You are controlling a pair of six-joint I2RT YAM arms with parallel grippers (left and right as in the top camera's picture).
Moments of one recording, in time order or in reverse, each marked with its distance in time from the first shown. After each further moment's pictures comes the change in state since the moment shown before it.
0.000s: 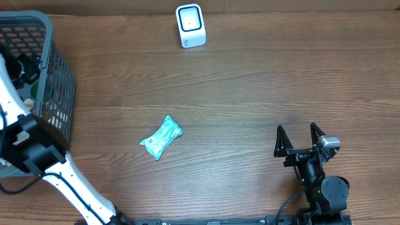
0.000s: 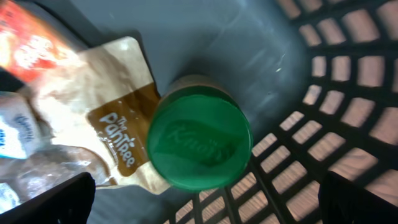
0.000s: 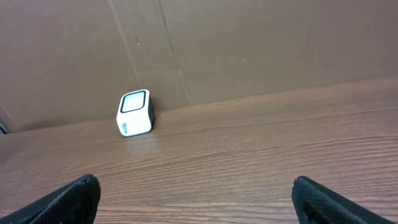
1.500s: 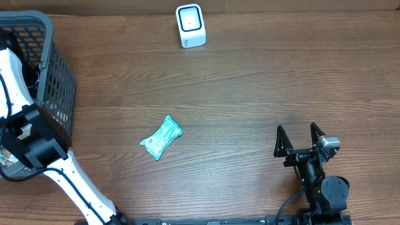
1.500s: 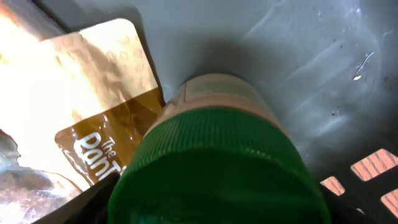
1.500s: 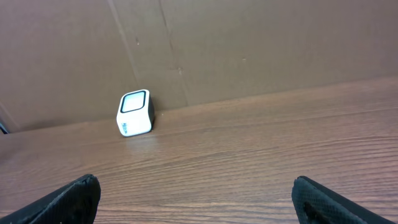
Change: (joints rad) left arm -0.019 0.047 -0.151 0.108 -0.101 -0.041; right arm 0.000 0.000 0.000 0.000 0.000 0.000
